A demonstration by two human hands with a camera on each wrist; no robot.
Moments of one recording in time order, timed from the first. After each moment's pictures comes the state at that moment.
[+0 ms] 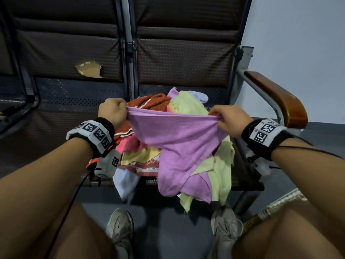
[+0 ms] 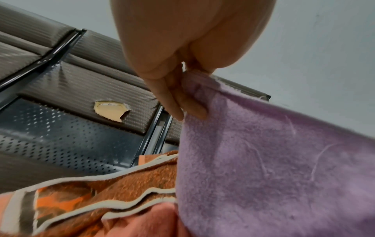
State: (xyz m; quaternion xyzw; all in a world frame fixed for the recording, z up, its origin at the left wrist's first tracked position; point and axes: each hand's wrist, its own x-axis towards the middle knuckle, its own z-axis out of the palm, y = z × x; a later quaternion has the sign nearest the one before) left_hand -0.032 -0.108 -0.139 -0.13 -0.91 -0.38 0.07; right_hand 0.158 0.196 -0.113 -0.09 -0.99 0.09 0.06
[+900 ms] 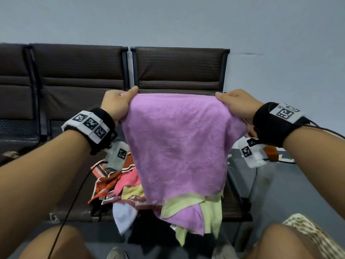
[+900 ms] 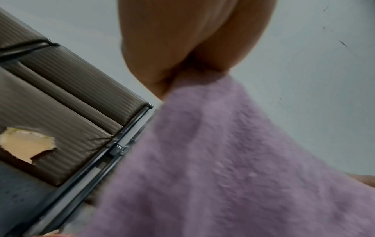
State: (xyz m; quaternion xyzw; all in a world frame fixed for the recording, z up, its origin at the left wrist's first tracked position) left_hand -0.005 -0.082 0.032 -0.17 -0.76 -0.63 0.04; right_hand 0.177 0.203 0.056 -0.18 -0.88 0.38 0.21
